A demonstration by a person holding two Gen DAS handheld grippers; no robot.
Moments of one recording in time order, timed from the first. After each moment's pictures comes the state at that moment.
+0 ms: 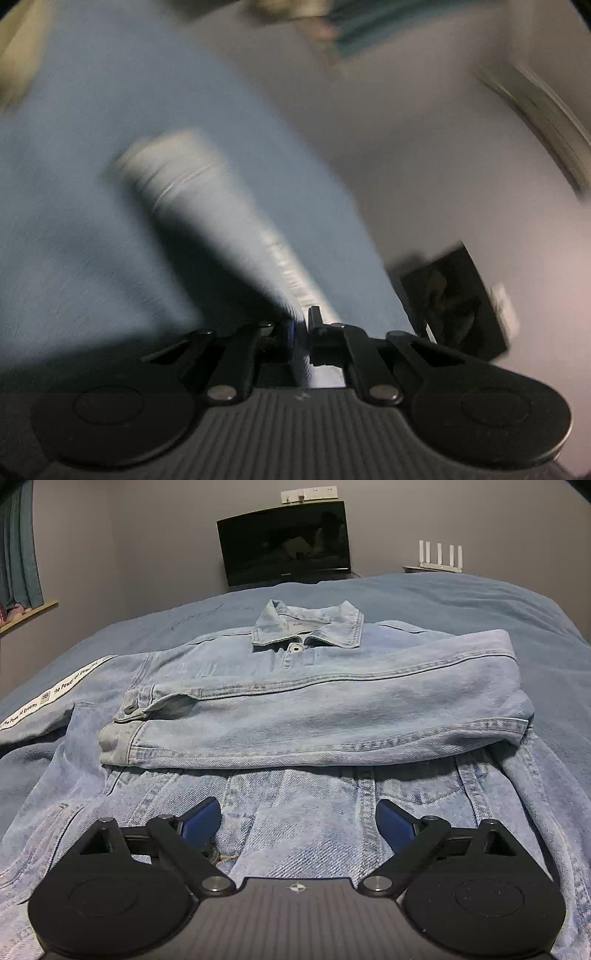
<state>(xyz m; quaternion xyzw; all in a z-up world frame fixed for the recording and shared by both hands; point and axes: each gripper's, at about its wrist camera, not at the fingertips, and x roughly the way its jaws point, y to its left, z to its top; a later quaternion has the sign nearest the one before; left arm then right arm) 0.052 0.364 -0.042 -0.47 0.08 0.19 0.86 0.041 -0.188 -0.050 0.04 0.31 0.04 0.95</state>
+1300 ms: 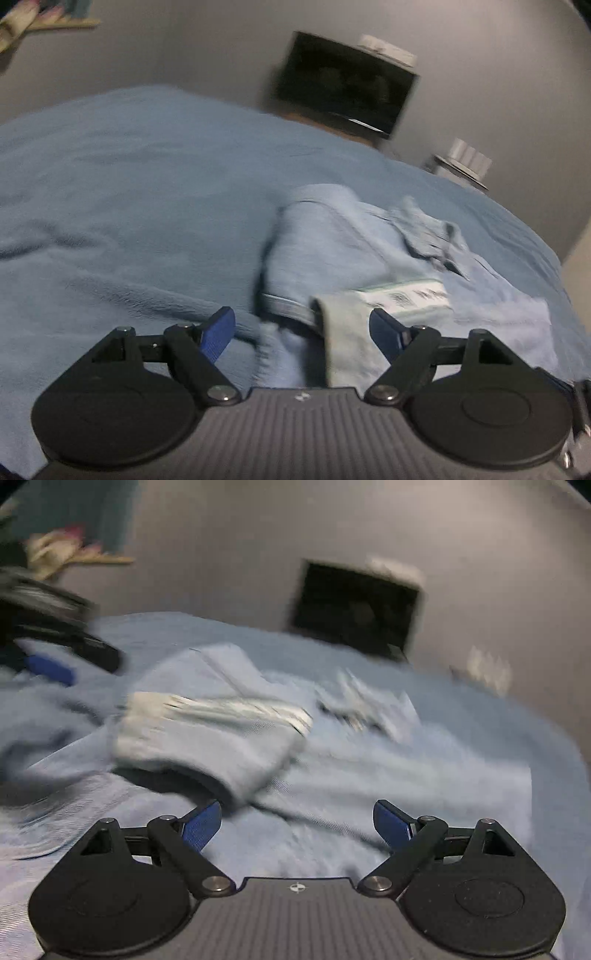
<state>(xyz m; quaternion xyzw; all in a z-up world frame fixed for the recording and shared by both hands) 0.055 0.148 0.026 -0.18 0.30 0.00 0.94 0.004 -0.109 -0.026 -0.20 0.18 0.12 0.95</state>
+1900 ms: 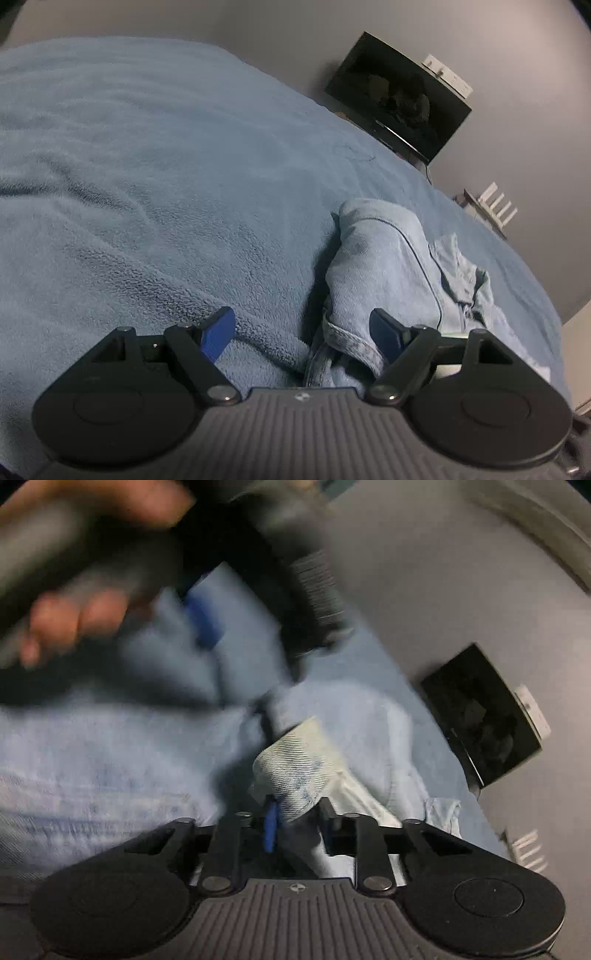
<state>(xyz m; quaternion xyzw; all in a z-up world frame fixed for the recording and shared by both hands) 0.096 0.196 -0.018 -0.29 0.31 0.03 0.91 0.041 -0.004 -0.018 -0.40 0.16 0.22 0.87</state>
